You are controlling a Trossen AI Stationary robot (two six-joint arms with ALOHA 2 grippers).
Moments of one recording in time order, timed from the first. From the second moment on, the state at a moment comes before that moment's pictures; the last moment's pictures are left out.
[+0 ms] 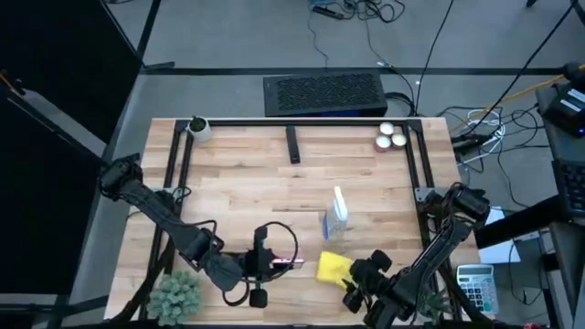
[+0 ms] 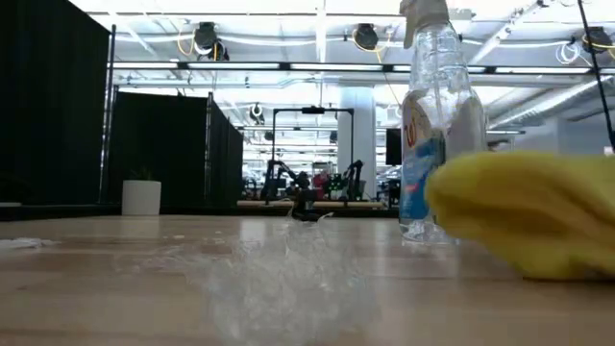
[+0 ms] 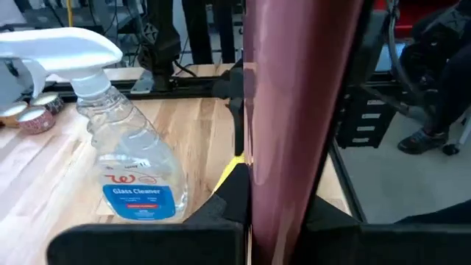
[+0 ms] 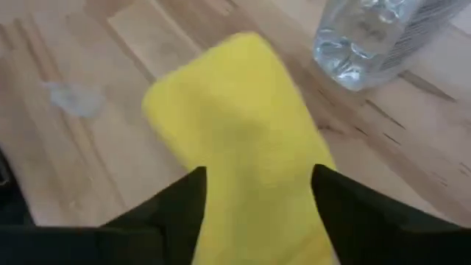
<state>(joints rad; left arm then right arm) -0.66 1.59 1.23 -0.06 -0.60 -0.19 0.90 1.86 1.32 -0.91 0.62 1.60</state>
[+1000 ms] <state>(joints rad) -0.67 1.63 1.23 0.06 -0.78 0.76 0.89 1.76 1.32 -0.17 1.07 1.39</state>
